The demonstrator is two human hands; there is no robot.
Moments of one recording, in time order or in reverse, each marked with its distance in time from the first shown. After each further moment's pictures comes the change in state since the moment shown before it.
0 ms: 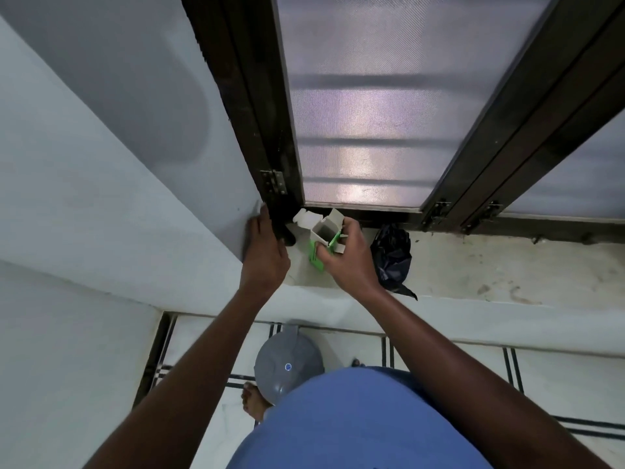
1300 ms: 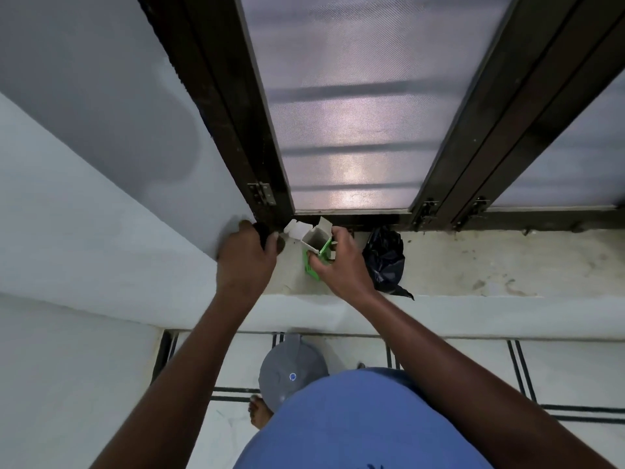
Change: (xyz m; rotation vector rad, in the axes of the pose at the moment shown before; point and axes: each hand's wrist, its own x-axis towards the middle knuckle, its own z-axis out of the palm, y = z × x) left_hand 0.004 0.050 -0.064 0.284 -0.039 -0.061; right_hand -0.001 0.001 0.000 -0.129 -0.005 -0.016
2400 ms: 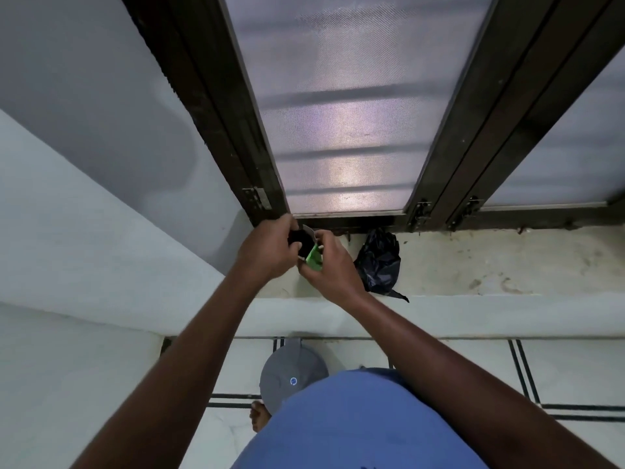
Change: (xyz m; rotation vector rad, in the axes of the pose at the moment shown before) left_hand 0.024 0.031 0.006 -0.035 -0.265 0.254; right_hand -0.004 -0.014 0.001 -0.051 -0.071 -0.054
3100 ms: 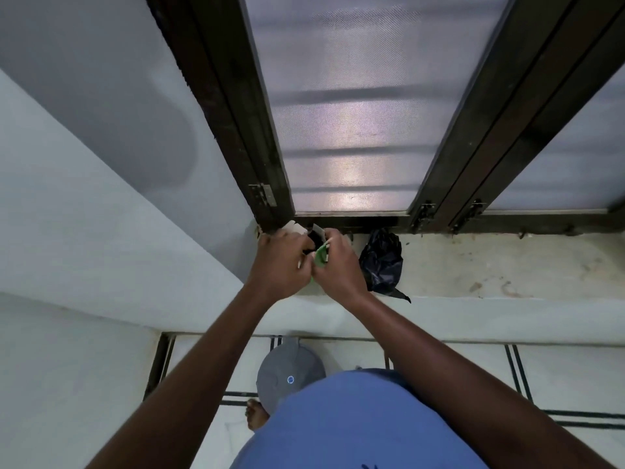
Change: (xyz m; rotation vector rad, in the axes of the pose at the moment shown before) left_hand -0.017 -0.015 0.042 0.029 0.078 0.208; right_hand -0.002 -0.002 0.002 -0.006 0.064 0.015
